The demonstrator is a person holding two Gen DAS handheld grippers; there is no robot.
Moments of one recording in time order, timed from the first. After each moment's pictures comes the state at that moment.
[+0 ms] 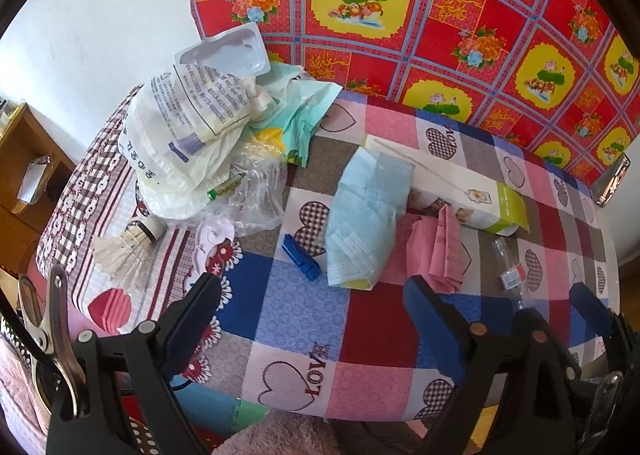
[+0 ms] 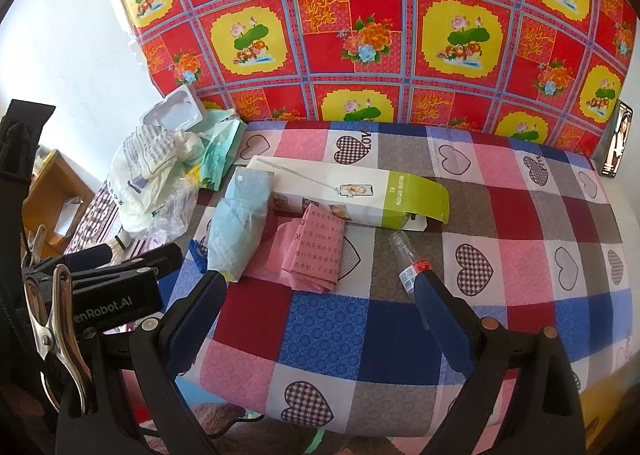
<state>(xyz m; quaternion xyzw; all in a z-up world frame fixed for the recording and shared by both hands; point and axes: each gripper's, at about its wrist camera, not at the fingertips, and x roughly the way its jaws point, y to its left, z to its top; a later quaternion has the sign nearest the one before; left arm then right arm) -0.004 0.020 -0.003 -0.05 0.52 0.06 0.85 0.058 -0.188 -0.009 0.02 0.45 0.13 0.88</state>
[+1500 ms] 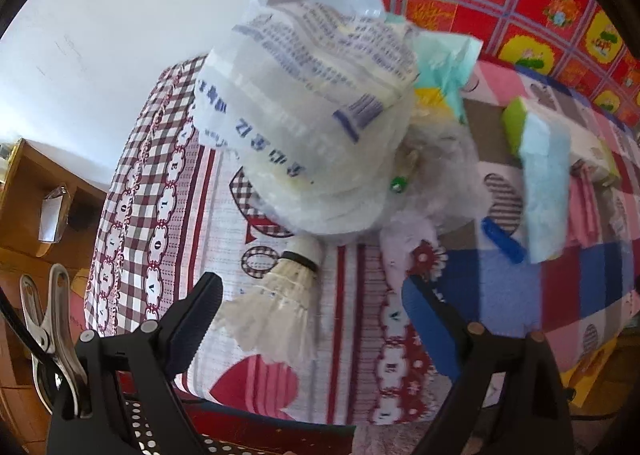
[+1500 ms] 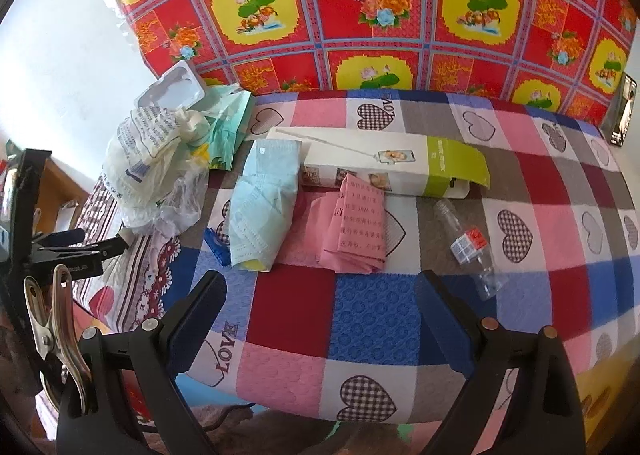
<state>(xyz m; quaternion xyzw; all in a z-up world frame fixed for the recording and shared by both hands) 0.034 0.157 -0.054 0.06 0.59 0.05 0.80 0.060 -0.144 -0.032 0.05 0.49 0.10 0.86</state>
